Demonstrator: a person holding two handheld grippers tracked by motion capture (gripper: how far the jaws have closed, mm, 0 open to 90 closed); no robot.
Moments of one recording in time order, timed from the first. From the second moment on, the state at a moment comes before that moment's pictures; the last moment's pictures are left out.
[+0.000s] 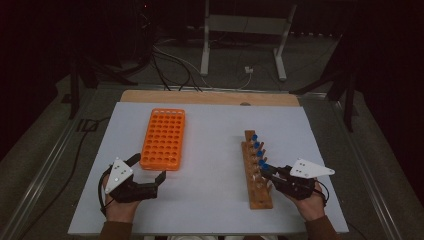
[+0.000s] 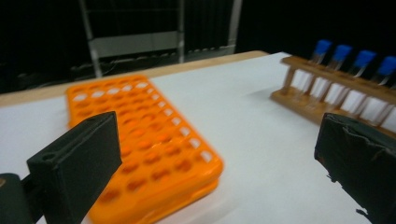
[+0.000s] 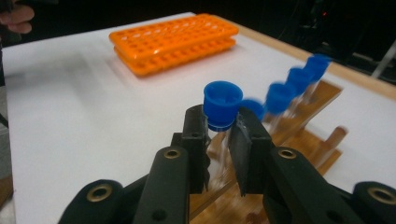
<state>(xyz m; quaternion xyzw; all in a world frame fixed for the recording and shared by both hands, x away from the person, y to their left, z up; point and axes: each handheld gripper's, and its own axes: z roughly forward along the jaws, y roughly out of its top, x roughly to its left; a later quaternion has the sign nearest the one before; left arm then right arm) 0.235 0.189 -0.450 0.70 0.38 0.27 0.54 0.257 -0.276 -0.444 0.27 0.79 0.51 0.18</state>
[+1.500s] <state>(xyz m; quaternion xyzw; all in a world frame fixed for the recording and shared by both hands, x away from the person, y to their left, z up) 0.276 0.031 -0.420 0.81 0.18 0.15 0.54 0.282 -0.203 -0.390 0.19 0.79 0.57 0.11</state>
